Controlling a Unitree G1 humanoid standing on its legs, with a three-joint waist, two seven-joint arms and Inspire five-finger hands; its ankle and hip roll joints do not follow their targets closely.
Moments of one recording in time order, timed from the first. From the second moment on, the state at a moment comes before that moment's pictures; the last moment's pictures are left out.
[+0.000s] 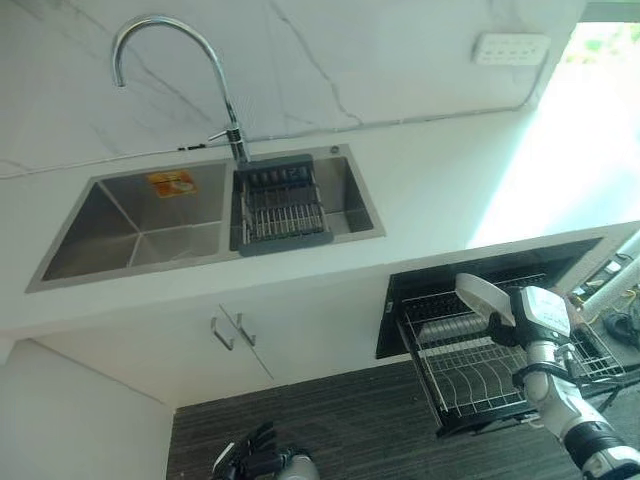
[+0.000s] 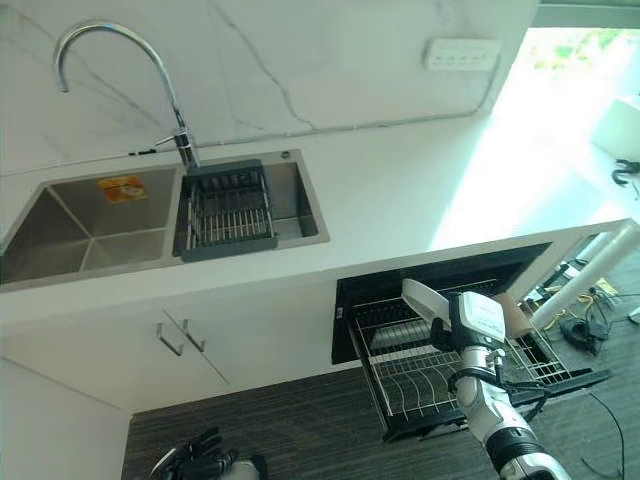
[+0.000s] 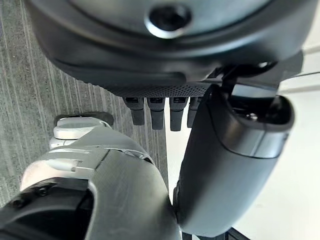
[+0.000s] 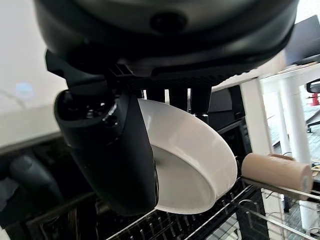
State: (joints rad) left arm 0.16 0.26 -0.07 1.04 -0.34 -0.22 -0.27; right arm -0.26 -0.64 0.34 0.73 -0.47 -0.02 -0.54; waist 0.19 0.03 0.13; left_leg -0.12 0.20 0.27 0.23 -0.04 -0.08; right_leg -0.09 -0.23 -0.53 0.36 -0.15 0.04
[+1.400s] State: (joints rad) left arm 0.06 0.34 -0.13 0.89 -0.39 -0.15 -0.29; right arm -0.63 -0.71 0.63 1.08 -0.74 -0.06 -0.05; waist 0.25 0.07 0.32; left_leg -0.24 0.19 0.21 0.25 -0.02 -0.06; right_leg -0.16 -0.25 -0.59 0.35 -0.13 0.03
